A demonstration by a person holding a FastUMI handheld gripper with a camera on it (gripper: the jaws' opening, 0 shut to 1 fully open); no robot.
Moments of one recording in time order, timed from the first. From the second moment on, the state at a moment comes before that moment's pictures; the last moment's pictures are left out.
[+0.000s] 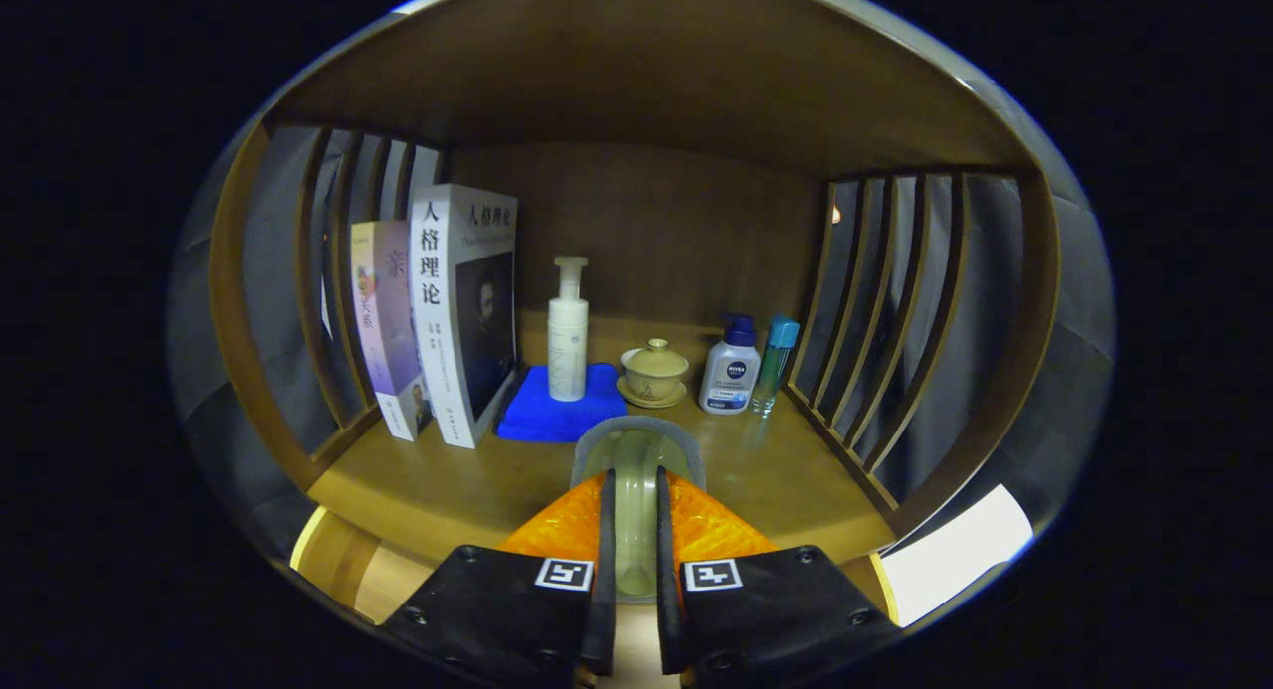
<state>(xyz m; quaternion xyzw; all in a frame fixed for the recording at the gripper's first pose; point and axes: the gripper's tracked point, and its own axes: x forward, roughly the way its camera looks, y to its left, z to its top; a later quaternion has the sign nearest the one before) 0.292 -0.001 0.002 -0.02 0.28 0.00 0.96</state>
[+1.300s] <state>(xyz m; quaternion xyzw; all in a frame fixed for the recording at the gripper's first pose) 0.203 -0.025 0.067 0.03 0.14 -0.02 0.99</state>
